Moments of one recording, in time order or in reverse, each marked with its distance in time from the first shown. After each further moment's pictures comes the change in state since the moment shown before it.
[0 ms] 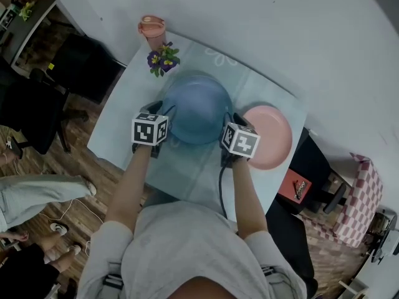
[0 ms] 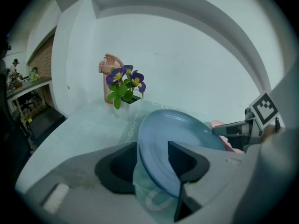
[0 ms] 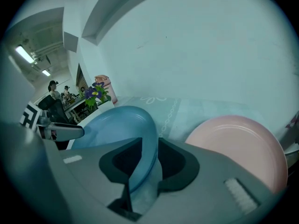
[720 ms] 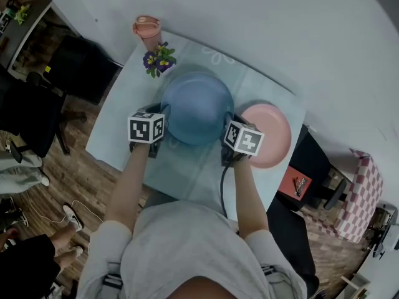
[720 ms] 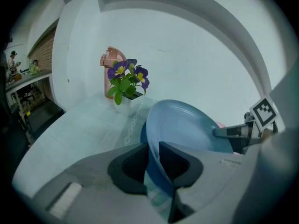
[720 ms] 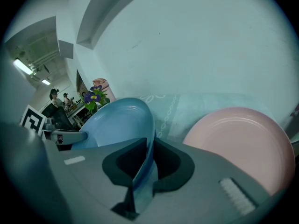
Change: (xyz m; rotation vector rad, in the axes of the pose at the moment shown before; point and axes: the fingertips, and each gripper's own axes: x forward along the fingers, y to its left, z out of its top) left arm 0.005 0.005 -0.003 -0.051 0.040 -0.013; right arm 0.003 -0.004 -0.002 0.077 0.022 0.053
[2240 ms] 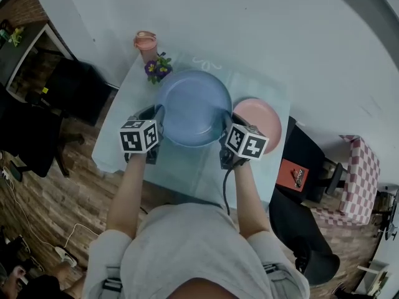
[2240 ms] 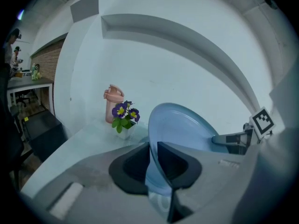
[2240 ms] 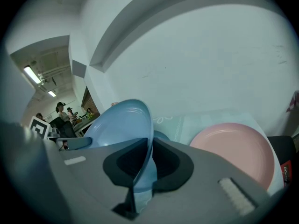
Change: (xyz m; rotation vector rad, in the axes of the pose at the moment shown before) left arm -0.098 -0.030 0.040 0.021 -0.234 -0.083; right arm -0.105 0.050 0.027 0.026 -0.239 0.044
